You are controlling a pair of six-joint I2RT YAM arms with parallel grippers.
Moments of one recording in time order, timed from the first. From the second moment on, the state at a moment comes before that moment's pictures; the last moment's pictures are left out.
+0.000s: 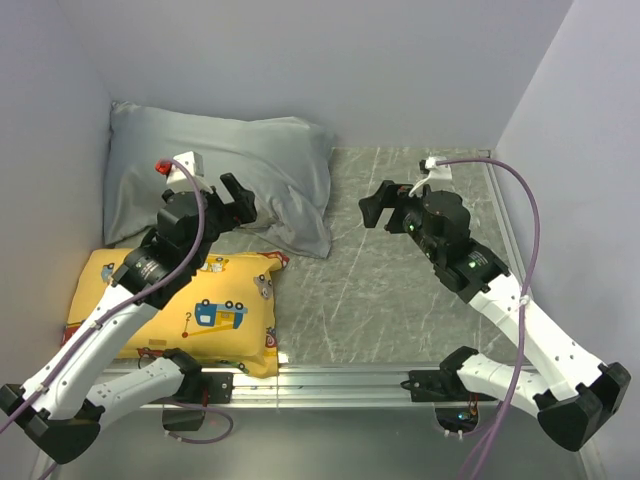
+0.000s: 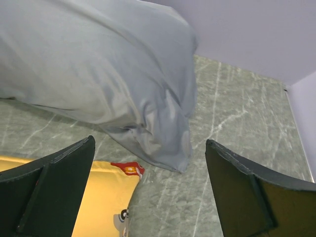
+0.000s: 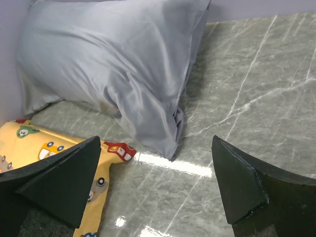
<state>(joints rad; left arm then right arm) -0.60 0.93 1.13 -0.45 -0.49 -0.53 0.58 0.99 1.01 -0.24 0.21 0.44</state>
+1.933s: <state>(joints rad) -0.29 1.84 1.60 -0.36 -0.18 -0.56 0.61 1.23 0.79 0.24 0.12 0.60</state>
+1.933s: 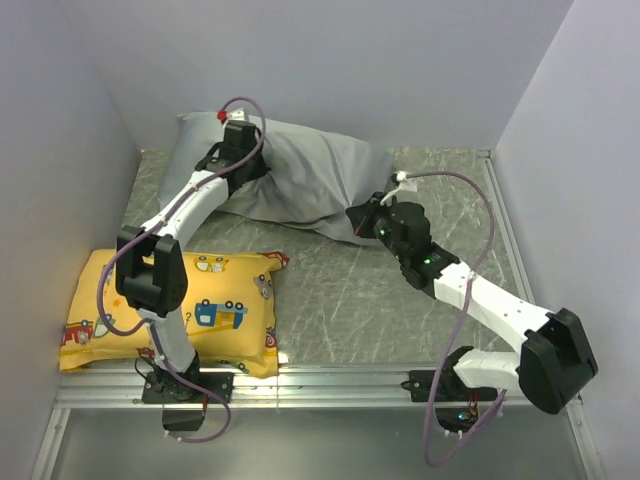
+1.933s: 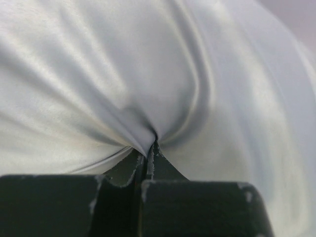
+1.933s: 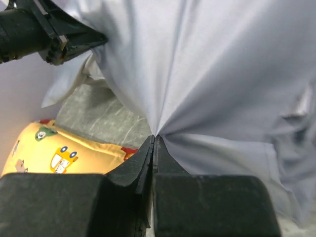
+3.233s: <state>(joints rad) -0.46 1.42 1.36 -0.28 -0.08 -0.58 0.58 1.22 0.91 0.01 0.07 0.47</state>
